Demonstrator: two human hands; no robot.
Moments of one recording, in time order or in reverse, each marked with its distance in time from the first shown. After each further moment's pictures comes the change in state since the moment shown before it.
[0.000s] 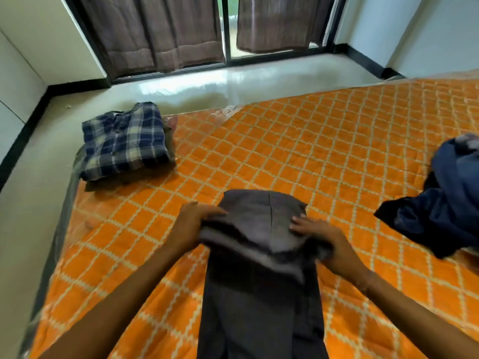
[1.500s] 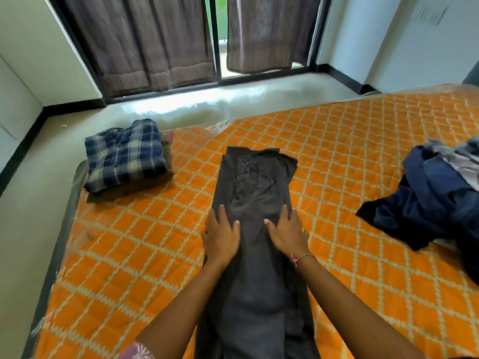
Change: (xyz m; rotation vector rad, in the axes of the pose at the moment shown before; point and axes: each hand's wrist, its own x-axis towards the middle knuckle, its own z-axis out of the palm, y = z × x) left_hand 0.010 0.055 0.071 0.143 -0.017 -0.677; right_hand 0.052 -0.051 0.049 -0.259 -0.139 0.851
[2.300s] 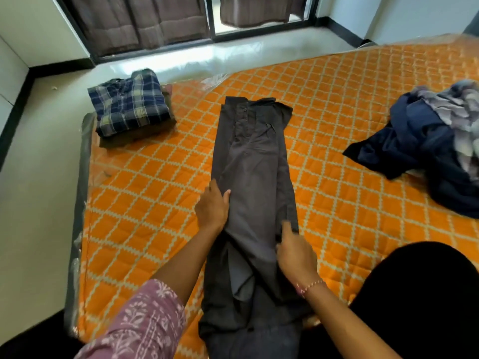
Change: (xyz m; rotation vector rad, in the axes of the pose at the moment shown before) left_hand -0.088 -0.048 0.003 0.043 0.113 0.027; right_hand -0.198 0.049 0.040 -0.142 0.021 -0.002
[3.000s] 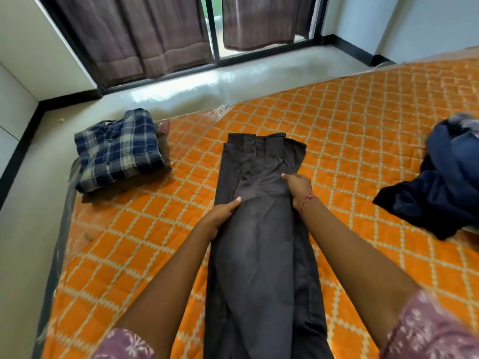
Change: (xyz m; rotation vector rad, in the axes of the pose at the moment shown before) left_hand 0.157 0.033 0.003 -0.832 -0.671 -0.487; right_hand 0.321 -0.050 -0.044 1.269 0.041 0.327
